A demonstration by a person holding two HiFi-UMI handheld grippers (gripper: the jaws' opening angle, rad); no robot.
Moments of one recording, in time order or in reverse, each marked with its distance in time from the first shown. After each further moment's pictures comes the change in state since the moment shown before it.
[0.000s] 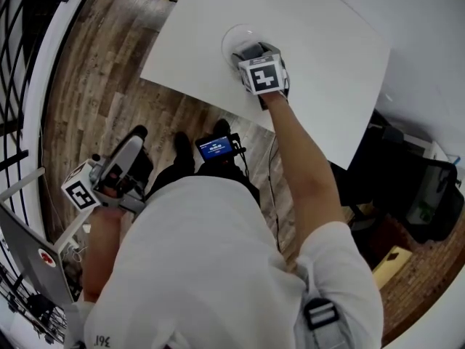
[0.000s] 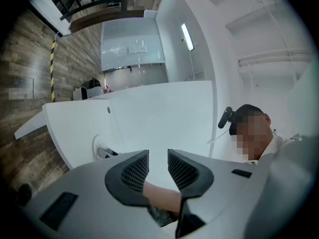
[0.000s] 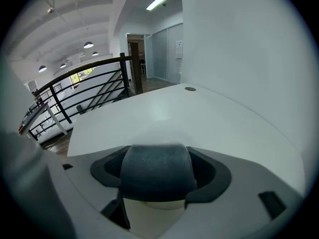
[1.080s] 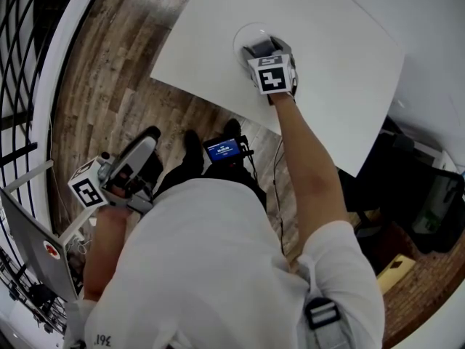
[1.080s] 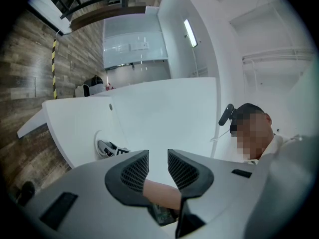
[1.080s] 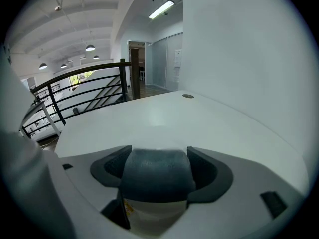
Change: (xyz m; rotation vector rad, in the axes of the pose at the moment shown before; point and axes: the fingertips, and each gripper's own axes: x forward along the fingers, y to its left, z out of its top) left arm 0.007 0.002 -0.005 -0.005 0.042 0.048; right arm 0.015 -0.006 0.020 -0.027 -0.103 -0.044
